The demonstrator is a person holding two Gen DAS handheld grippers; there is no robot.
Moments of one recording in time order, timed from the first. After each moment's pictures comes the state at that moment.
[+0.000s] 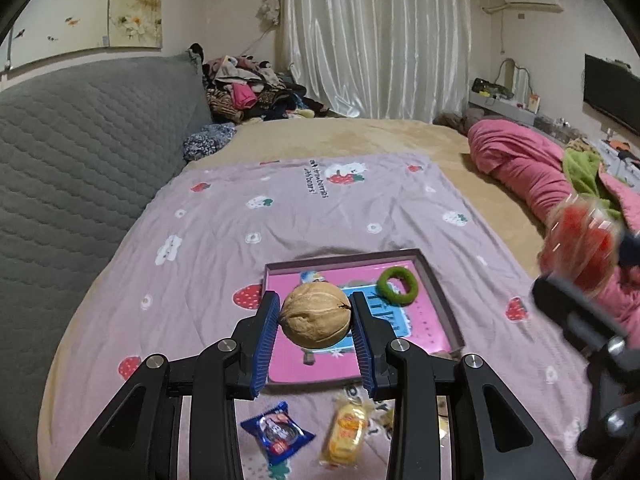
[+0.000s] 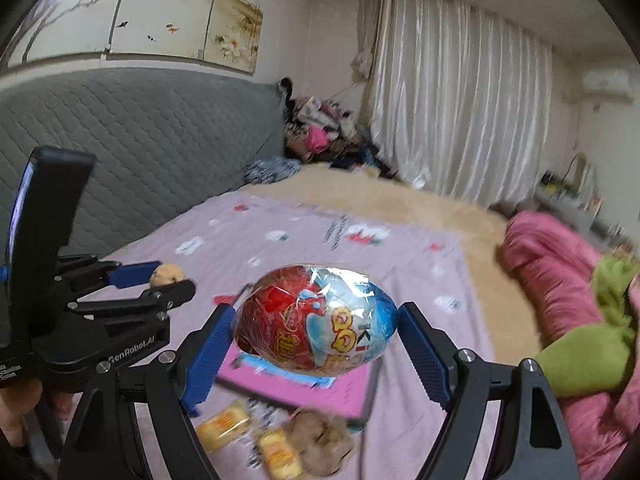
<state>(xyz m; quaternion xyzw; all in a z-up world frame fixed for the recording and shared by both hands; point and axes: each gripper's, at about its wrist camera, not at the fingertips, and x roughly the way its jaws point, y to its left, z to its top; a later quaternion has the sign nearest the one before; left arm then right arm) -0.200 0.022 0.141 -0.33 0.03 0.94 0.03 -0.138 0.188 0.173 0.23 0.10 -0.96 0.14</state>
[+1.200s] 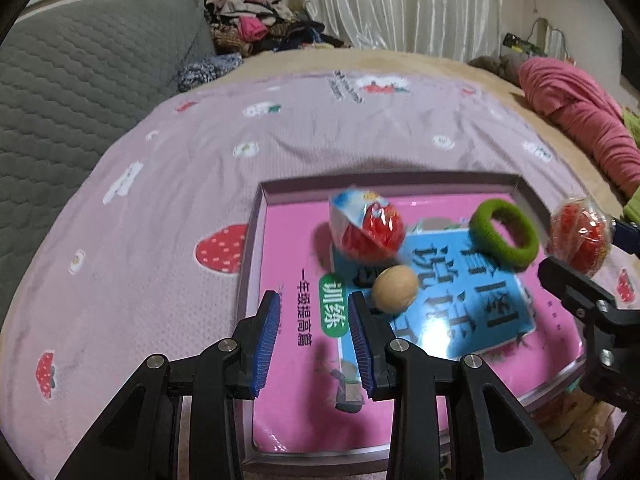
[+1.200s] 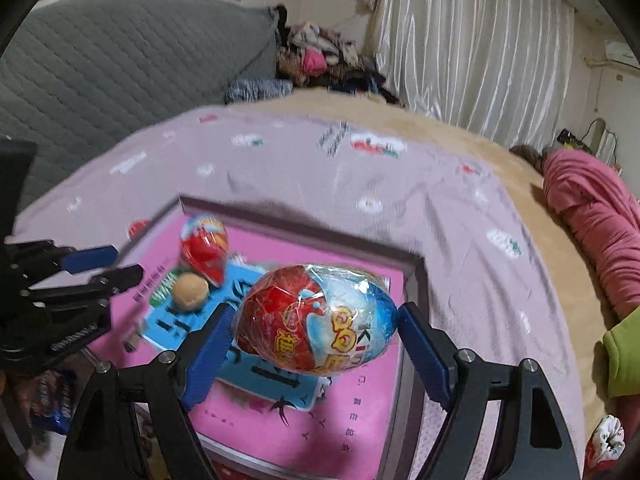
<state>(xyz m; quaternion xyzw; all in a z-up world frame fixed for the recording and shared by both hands) -0.352 0.009 -0.057 -0.42 0.03 0.91 -0.01 -0.311 0.180 -0.028 0.36 0.11 -0.92 0.13</state>
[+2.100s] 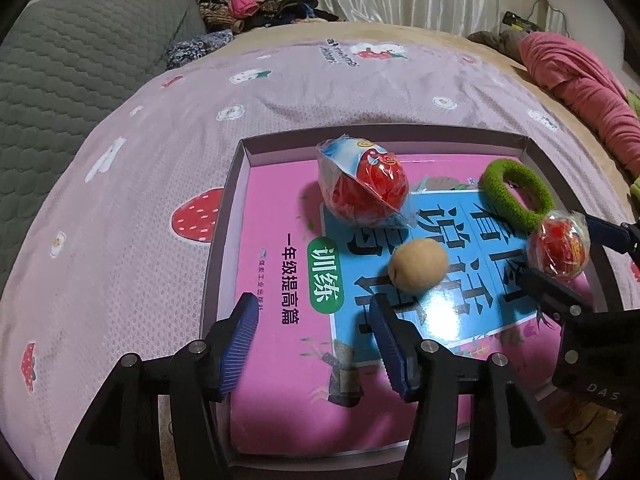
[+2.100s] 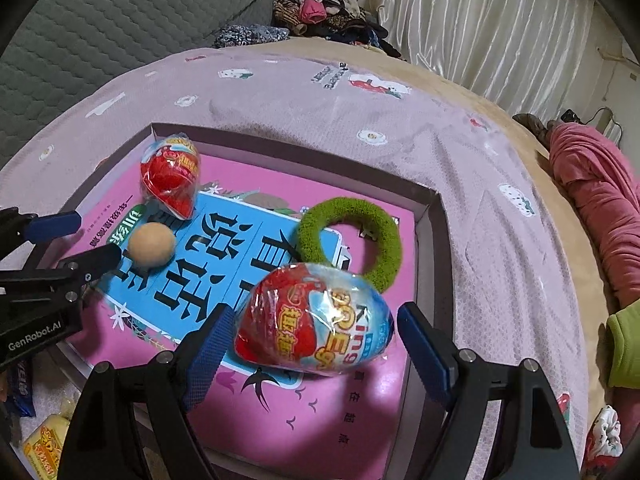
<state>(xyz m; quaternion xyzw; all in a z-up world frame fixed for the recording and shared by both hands) -0.356 0.015 -0.085 -0.46 0.04 0.89 0.00 -0.327 0.177 -0.070 0.42 0.14 -0.89 0.11</state>
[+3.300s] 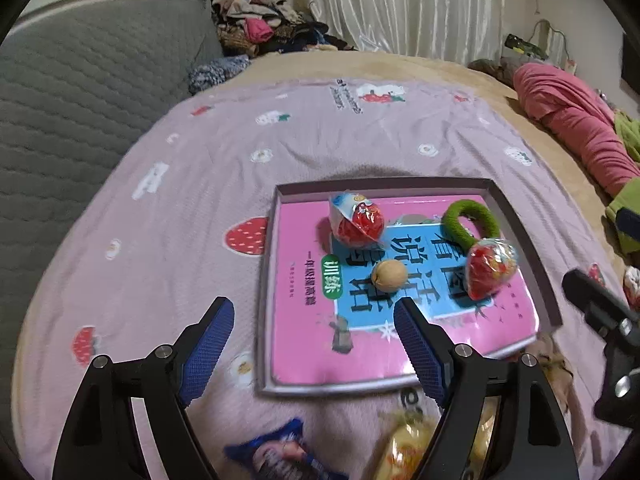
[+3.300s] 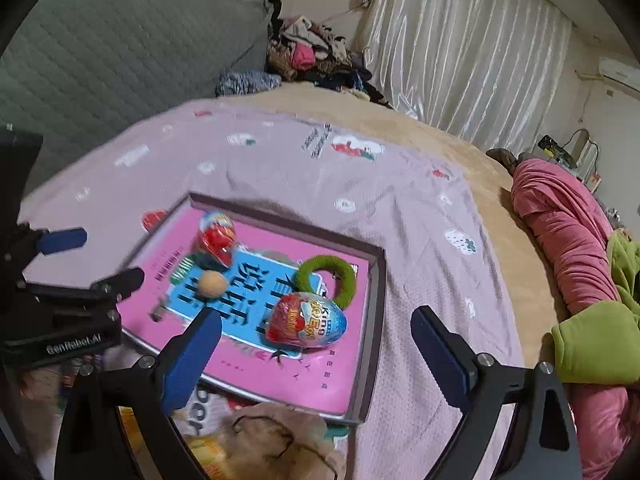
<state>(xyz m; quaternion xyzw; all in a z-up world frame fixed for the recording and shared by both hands) -0.288 0.007 0.003 -0.42 0.03 0.91 -0.02 -0.247 0.183 0.044 0.36 0.14 -0.92 0.10</state>
